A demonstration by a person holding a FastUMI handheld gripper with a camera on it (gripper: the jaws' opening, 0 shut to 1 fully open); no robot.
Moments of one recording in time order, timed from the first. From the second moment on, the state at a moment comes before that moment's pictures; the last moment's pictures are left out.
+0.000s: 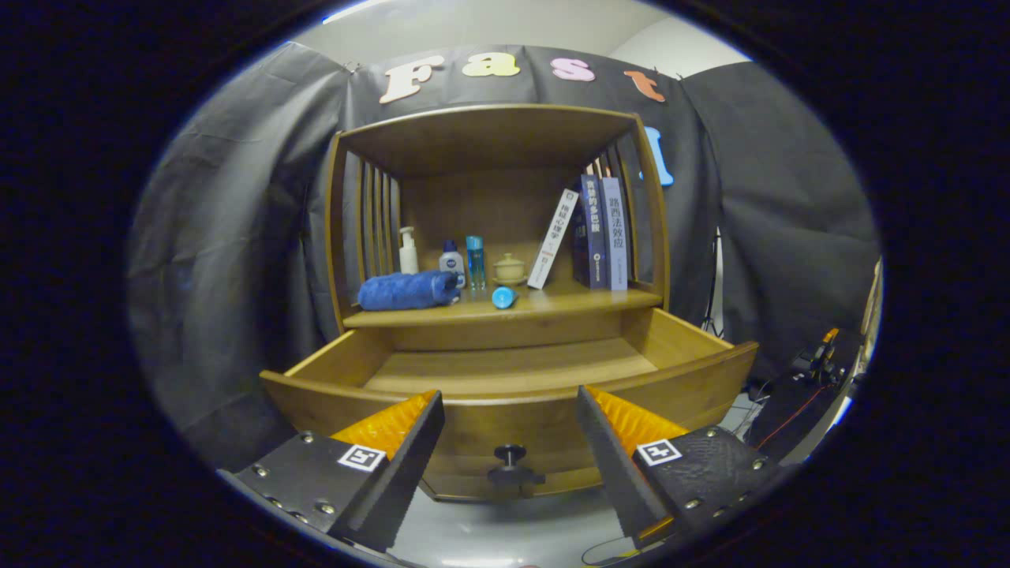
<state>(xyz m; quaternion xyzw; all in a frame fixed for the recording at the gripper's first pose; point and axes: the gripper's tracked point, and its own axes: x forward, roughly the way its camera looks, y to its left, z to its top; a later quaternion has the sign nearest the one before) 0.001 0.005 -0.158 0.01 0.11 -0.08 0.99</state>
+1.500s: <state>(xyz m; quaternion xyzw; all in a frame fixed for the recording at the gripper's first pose) 0.115 -0.013 -0.209 0.02 0.13 -0.06 0.99</state>
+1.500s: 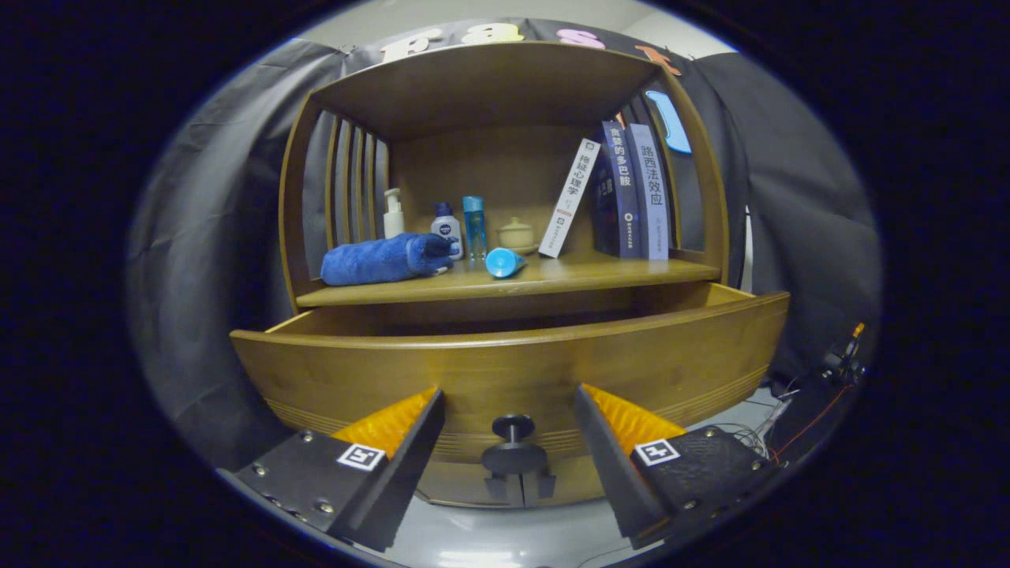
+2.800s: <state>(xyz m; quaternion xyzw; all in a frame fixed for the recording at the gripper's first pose) 0.201 -0.014 -0.218 0.04 0.15 -0.06 0.99</state>
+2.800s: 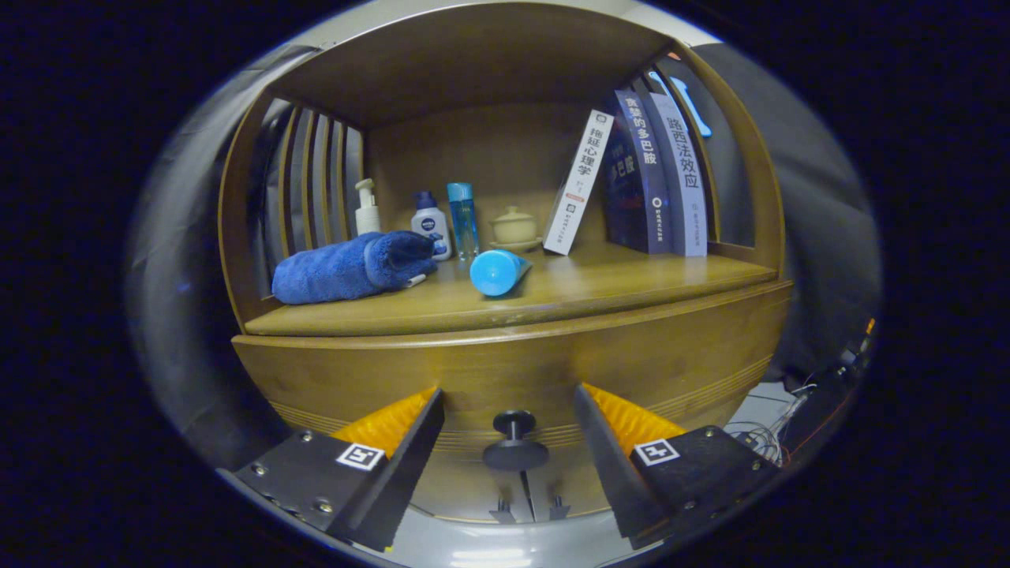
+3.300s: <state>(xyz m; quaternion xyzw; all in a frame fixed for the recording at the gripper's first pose) 0.144 -0.007 -0.194 0.05 0.15 -0.07 0.98</state>
